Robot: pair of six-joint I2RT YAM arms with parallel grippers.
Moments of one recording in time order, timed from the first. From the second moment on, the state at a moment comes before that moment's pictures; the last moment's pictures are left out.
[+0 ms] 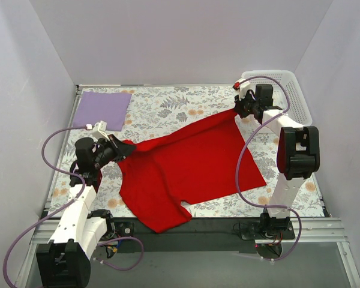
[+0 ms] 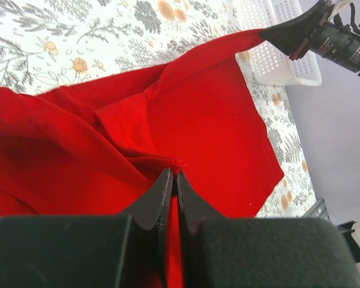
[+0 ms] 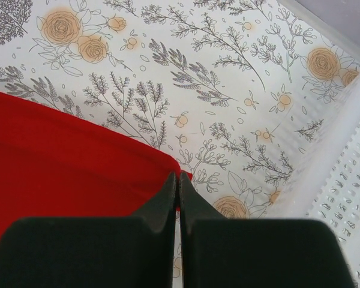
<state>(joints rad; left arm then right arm) 0.04 0.84 0.49 0.01 0.62 -0.56 0.07 1.91 1.33 -0.03 -0.46 -0.41</state>
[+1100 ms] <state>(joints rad) 0.02 0.74 0.49 -0.19 0.63 -0.58 0.07 1.69 1.12 -0.05 -0.40 -0.49</state>
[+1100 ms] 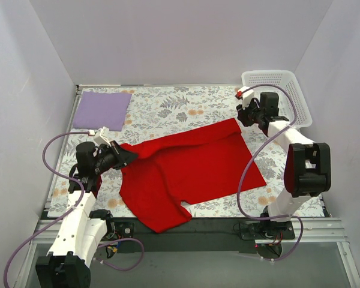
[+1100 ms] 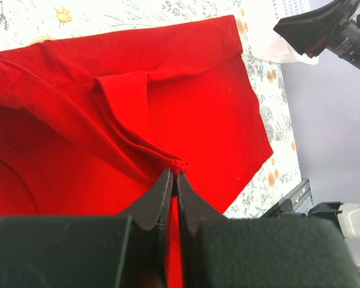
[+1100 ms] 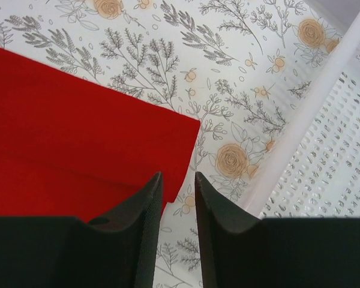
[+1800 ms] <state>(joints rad) -0.02 0.80 0.51 -0.30 0.65 -0.59 0.07 1.39 0.92 -0.14 -0.55 -0.47</state>
